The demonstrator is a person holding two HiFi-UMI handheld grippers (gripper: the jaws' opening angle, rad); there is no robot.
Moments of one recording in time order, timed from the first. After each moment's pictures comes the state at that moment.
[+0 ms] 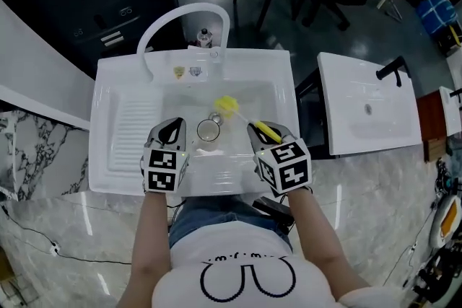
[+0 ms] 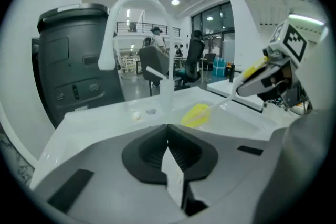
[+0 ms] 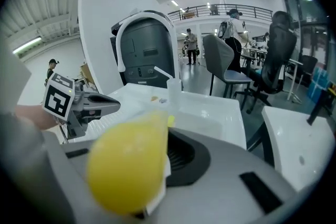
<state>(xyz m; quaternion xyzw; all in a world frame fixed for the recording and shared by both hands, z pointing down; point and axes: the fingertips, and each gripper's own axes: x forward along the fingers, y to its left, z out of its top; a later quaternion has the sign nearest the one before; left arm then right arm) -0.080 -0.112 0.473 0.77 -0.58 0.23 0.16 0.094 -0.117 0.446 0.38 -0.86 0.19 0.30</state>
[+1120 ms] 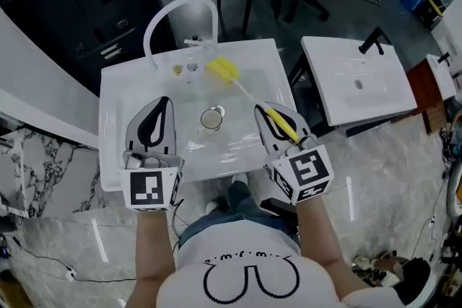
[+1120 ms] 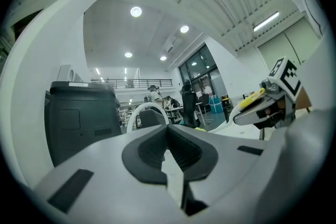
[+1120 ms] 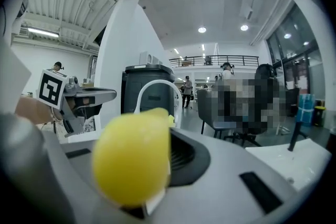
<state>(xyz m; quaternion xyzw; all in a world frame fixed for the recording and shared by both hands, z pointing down) -0.081 -0.044 0.271 0.80 -0.59 0.04 -0.09 0.093 -0.046 0.316 0.45 -0.88 0.02 0.11</state>
